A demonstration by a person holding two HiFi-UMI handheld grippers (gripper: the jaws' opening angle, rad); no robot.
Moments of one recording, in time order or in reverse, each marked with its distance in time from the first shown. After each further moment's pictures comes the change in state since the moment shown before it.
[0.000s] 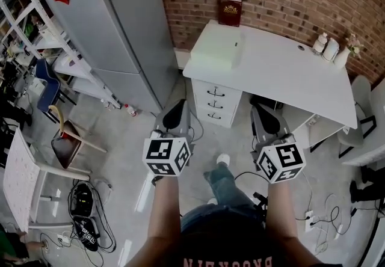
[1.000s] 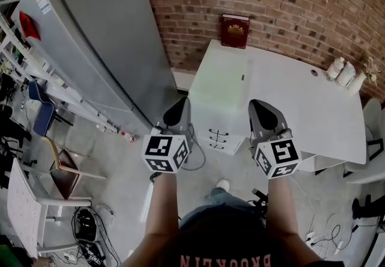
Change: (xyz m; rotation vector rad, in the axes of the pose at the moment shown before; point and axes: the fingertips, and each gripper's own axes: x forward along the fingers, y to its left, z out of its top) left arm 0.241 0.100 0.026 0.036 0.004 -0.062; right arm 0.239 -0.113 0.010 -0.083 0.004 -0.007
